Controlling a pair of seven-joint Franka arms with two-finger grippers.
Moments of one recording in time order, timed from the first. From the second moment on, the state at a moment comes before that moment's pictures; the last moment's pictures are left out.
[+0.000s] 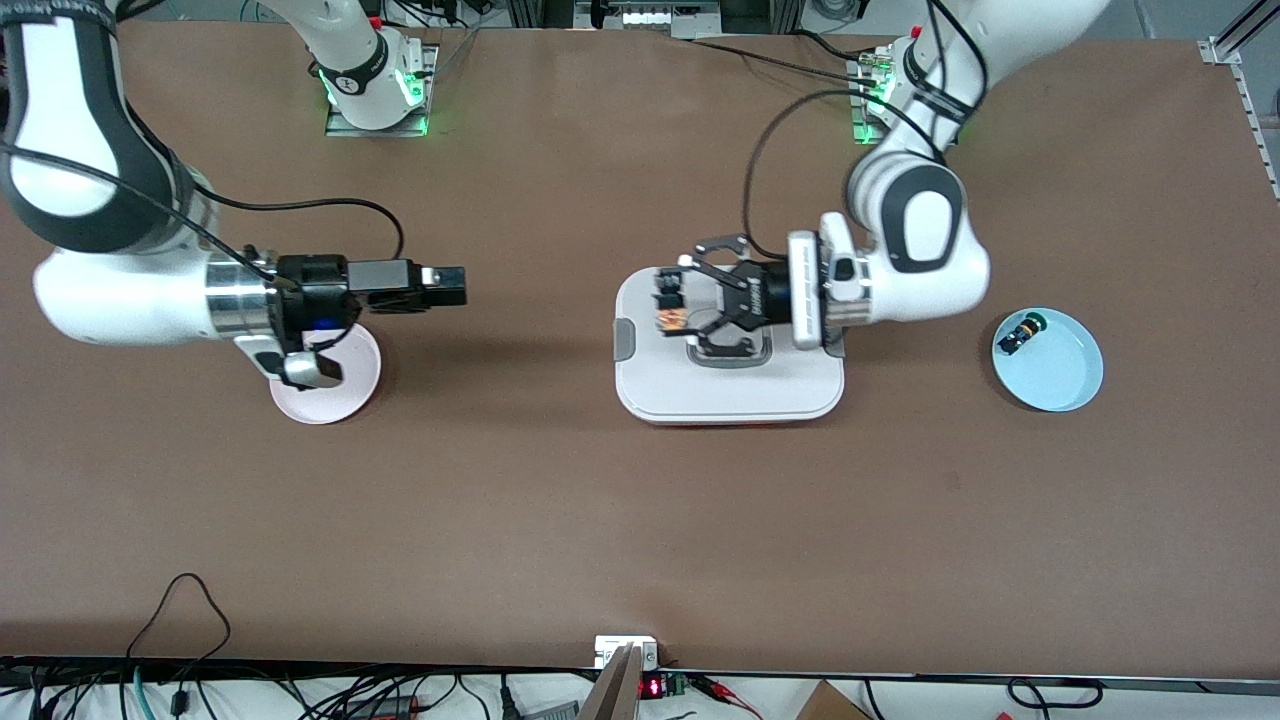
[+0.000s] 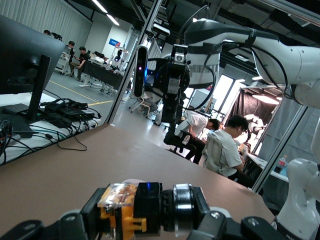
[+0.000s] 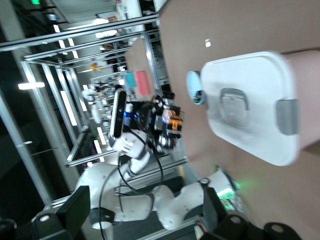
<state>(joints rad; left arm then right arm) -0.14 0.37 -0.38 -1.88 -1.83 2.15 1.88 0.26 0.33 -0.10 -1.70 1.45 1.64 -0.18</state>
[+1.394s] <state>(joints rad) -0.25 0.39 -0.42 -1.78 -2.00 2.27 1.85 0.38 0.42 -0.10 -1.76 1.68 1.64 -0.08</state>
